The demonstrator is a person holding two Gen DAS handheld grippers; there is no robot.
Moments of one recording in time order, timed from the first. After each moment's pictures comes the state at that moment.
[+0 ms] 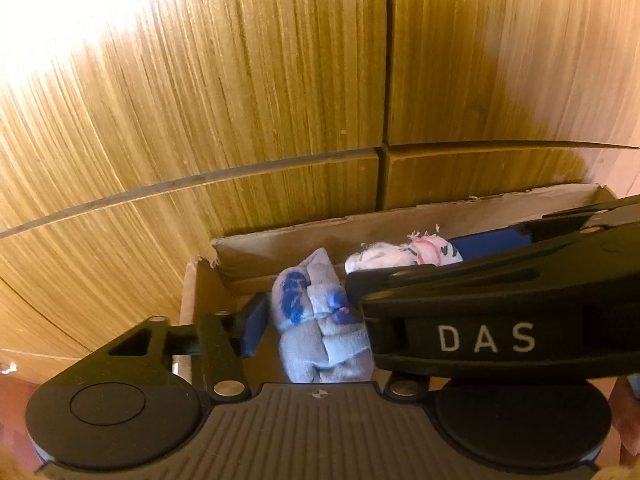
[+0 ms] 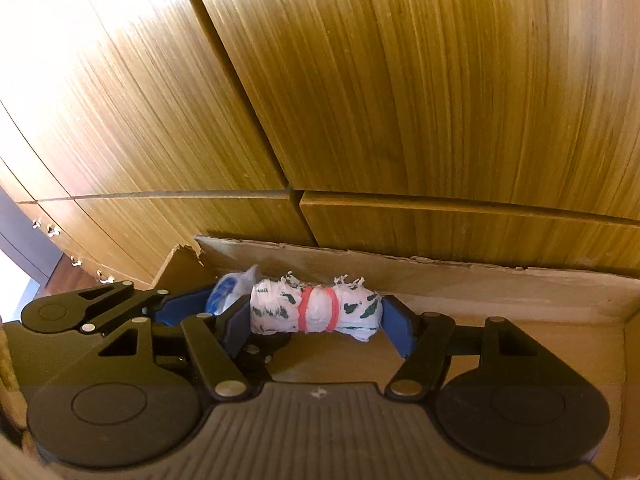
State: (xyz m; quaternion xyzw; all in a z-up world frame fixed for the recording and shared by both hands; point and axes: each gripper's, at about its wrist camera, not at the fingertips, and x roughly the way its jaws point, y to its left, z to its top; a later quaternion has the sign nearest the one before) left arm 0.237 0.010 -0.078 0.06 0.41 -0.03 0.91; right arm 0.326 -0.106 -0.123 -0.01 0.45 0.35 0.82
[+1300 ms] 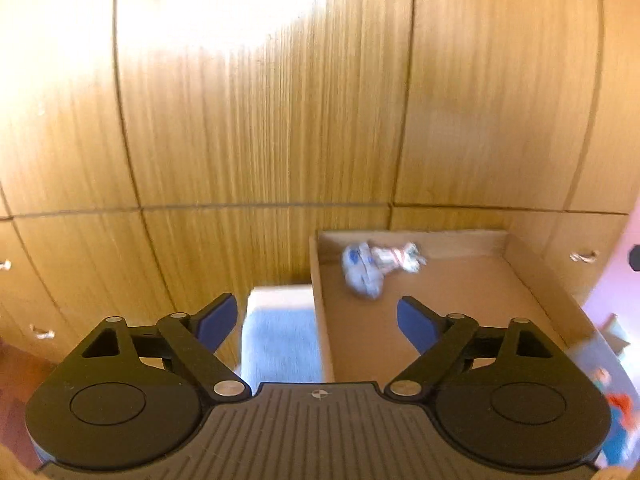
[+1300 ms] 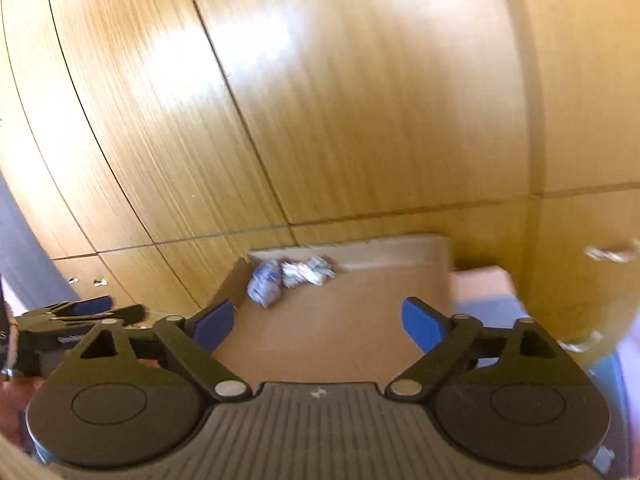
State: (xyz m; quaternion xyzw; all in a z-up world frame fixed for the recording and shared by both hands) left arm 0.039 0.063 0.021 0.00 0.29 0.00 0.96; right arm 0.132 -0.310 -0.014 0.08 0.32 0.29 0.90
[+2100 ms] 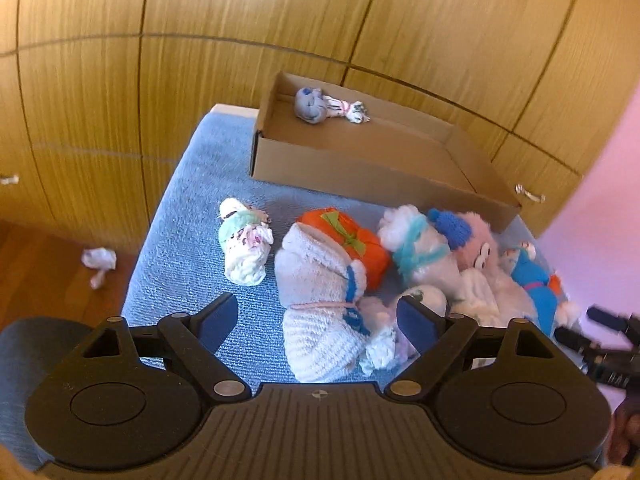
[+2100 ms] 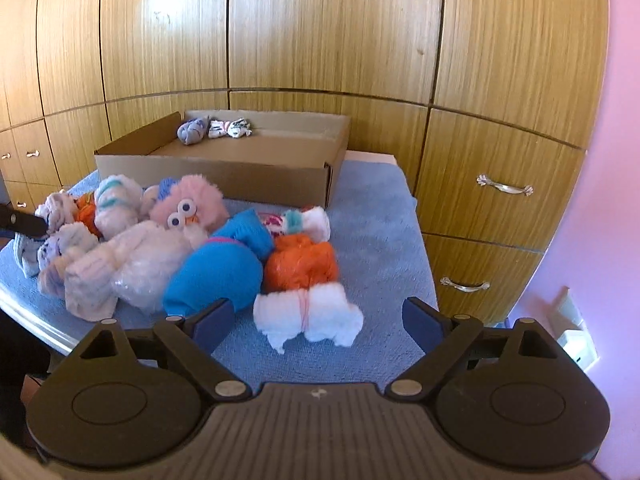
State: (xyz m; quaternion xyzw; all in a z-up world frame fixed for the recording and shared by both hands) left arm -0.070 0.024 -0.065 -0.13 0.39 -0.03 0.91; right arm 0.012 -0.369 -0.122 -0.08 0.30 0.21 0.93
